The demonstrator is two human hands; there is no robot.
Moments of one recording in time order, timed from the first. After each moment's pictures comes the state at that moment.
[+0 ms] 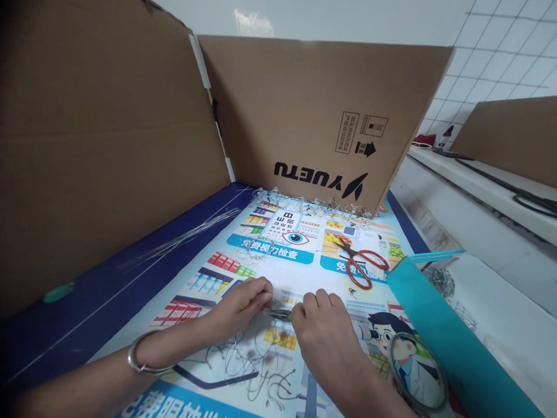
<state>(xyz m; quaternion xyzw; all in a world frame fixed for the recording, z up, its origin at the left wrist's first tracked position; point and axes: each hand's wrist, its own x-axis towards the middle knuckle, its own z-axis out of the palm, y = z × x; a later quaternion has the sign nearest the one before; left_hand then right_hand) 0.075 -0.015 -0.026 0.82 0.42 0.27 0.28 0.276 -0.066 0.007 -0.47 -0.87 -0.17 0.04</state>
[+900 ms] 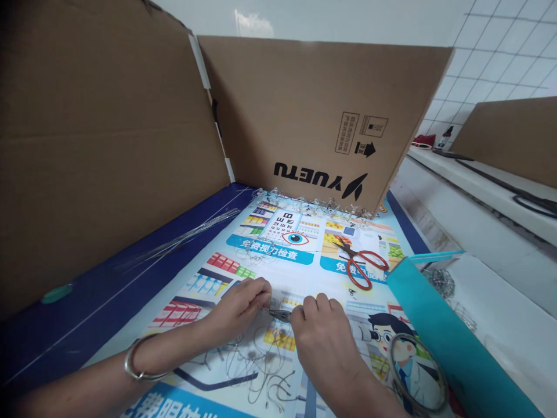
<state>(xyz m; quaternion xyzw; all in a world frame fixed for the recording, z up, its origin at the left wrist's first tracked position) 0.076 -0.019 -0.027 0.83 0.43 0.26 0.24 0.272 -0.070 0.002 -0.49 -0.86 -0.16 0.05</state>
